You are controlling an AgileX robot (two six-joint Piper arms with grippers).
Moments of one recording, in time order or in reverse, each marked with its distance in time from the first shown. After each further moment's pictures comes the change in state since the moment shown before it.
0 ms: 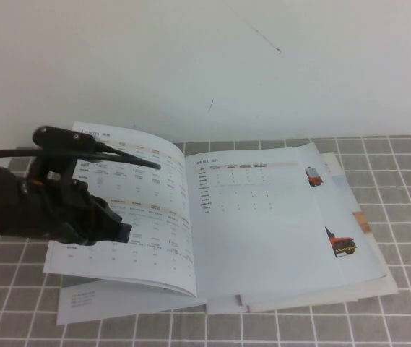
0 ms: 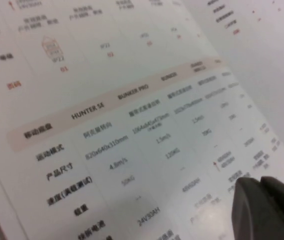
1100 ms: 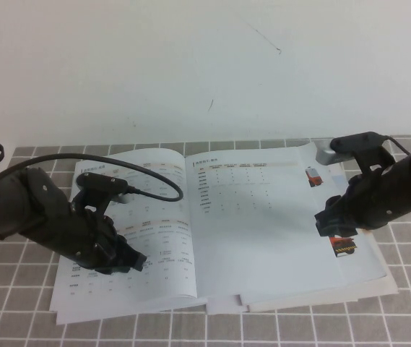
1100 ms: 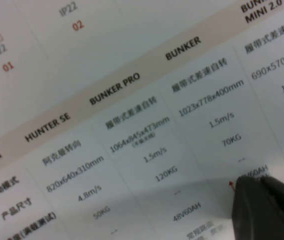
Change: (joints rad) right arm 0.289 0.679 -0.188 -0.026 -0.378 0.028; left arm 0.000 0.373 -0.095 0.041 0.007 0.019
